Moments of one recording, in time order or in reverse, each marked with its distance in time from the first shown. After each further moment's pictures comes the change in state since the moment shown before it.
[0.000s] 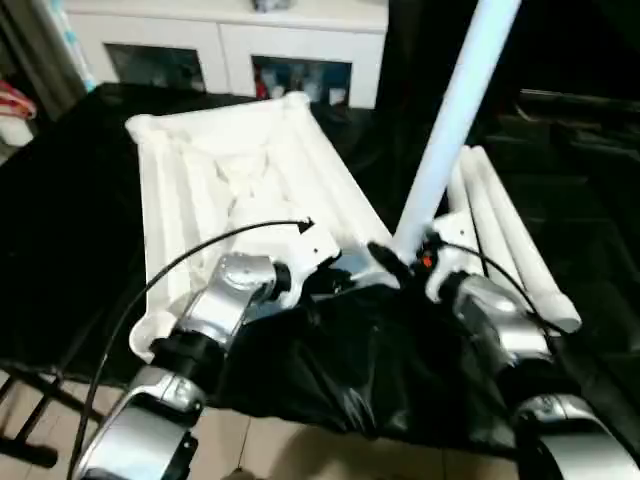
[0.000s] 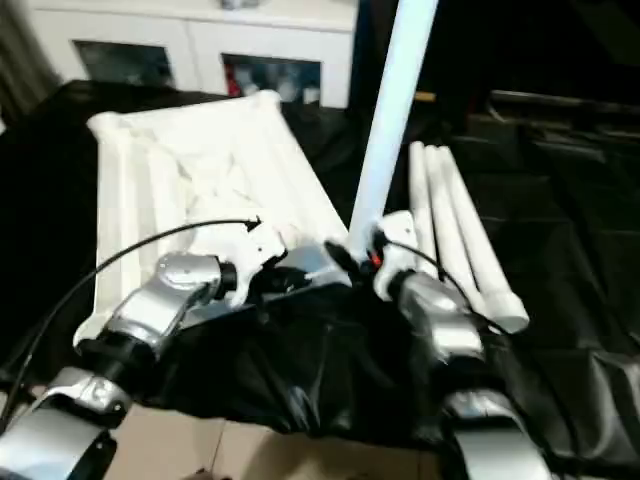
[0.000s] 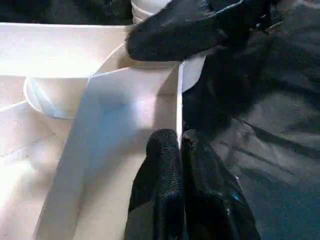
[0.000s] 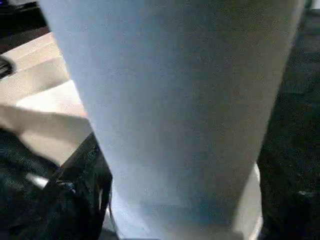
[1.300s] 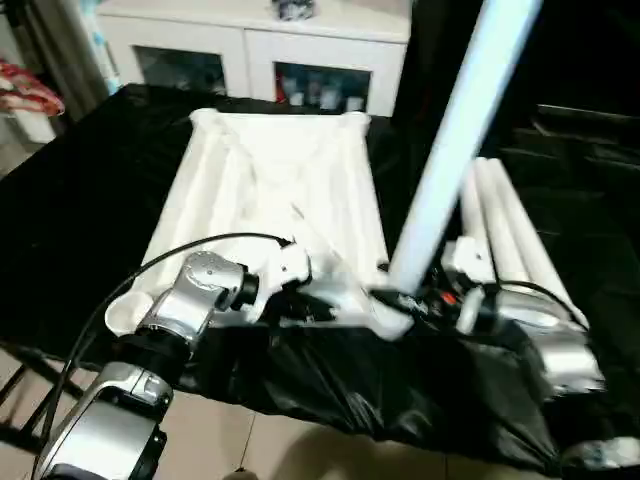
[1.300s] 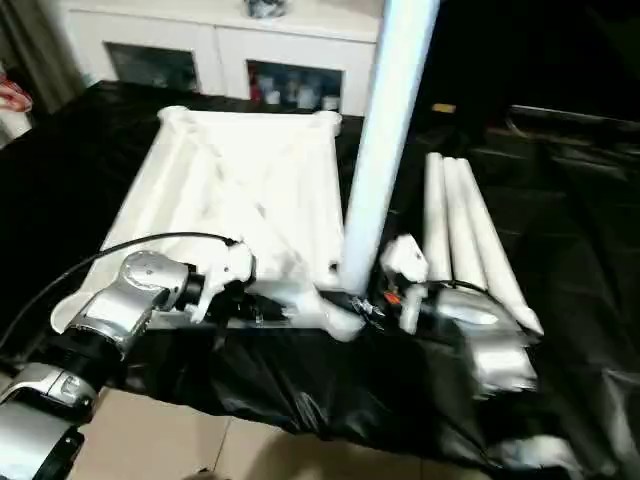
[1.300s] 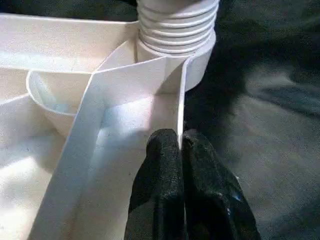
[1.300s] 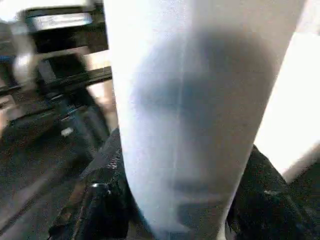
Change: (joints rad) left arm -0.021 0.086 -0.013 0.121 -0.033 -0.135 -0.166; right arm 0.093 -0.053 0.066 -0.188 0.041 0.000 0.163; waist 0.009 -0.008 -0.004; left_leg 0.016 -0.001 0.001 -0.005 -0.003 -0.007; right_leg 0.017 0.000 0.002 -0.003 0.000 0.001
